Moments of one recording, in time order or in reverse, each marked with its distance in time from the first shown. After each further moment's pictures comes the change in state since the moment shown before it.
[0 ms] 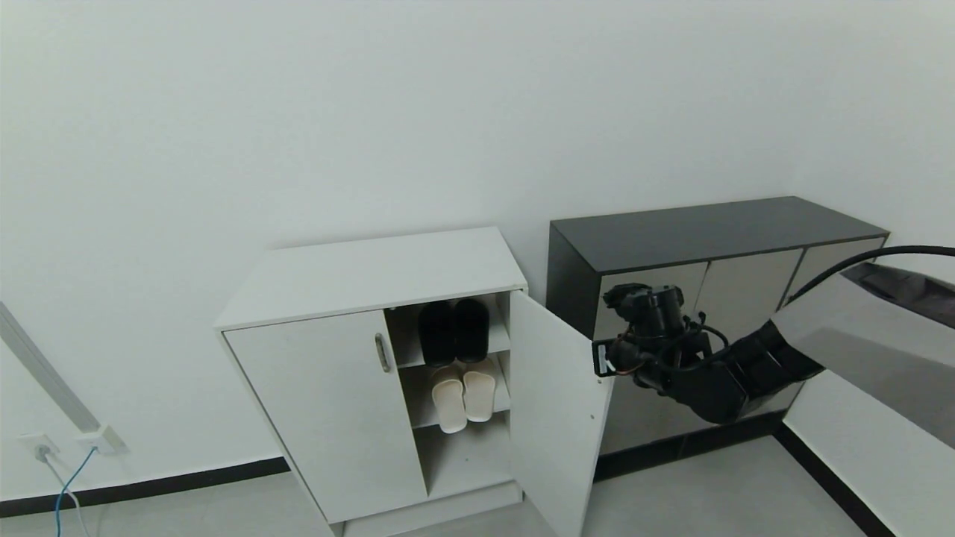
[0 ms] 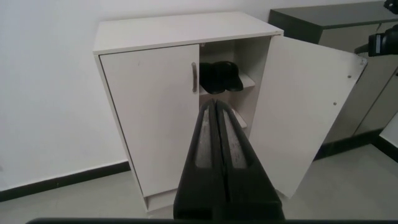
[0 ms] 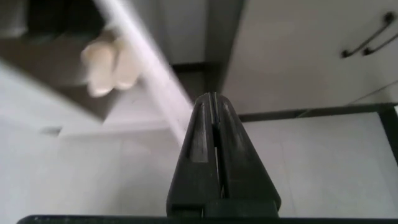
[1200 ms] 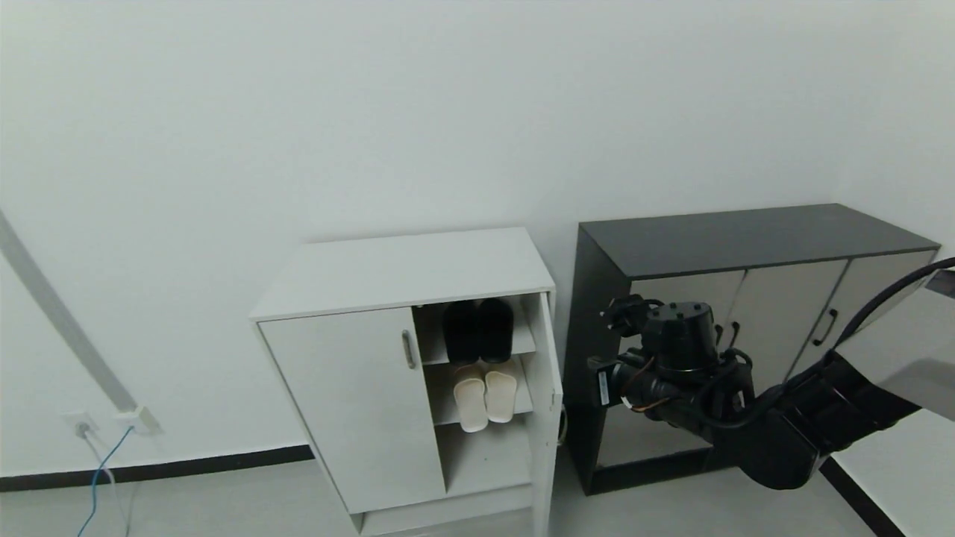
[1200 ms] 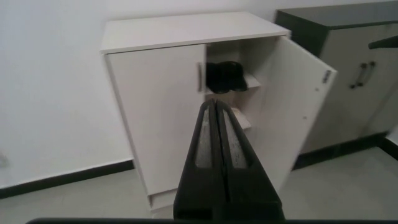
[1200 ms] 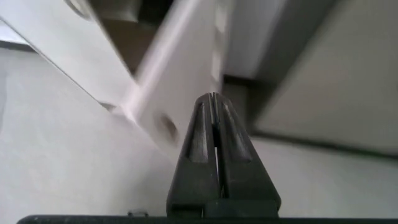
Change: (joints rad) left arm 0.000 0.000 0.000 0.000 0.000 0.000; right arm 0.093 -0.178 0.301 -0.213 0.109 -0.043
